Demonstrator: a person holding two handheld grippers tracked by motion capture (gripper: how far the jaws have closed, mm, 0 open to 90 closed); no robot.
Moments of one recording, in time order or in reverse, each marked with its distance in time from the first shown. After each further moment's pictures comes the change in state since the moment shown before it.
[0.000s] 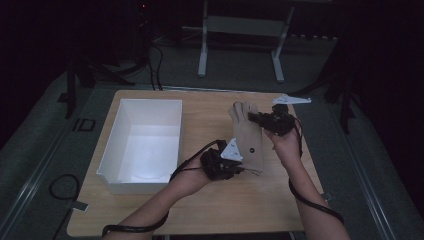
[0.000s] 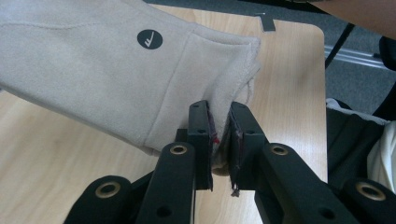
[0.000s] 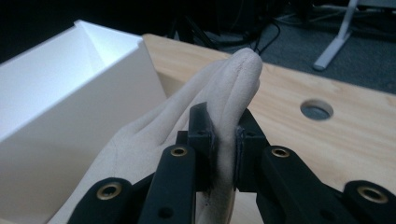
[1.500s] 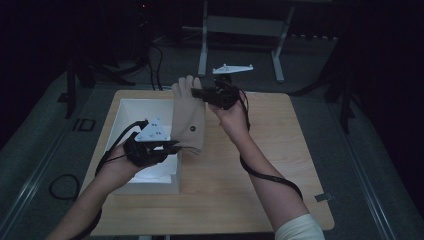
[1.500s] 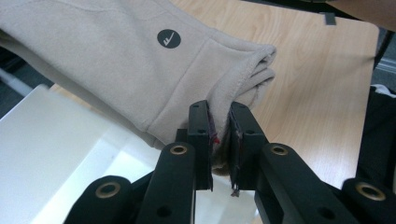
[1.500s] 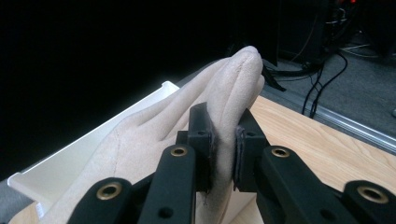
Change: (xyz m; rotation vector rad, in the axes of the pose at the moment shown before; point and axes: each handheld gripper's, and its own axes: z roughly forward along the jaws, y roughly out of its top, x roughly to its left) left arm 0.038 -0.072 -0.149 -0.034 0.216 -0.121; right arm 0.108 0.097 0.087 -0.045 0.192 -0.068
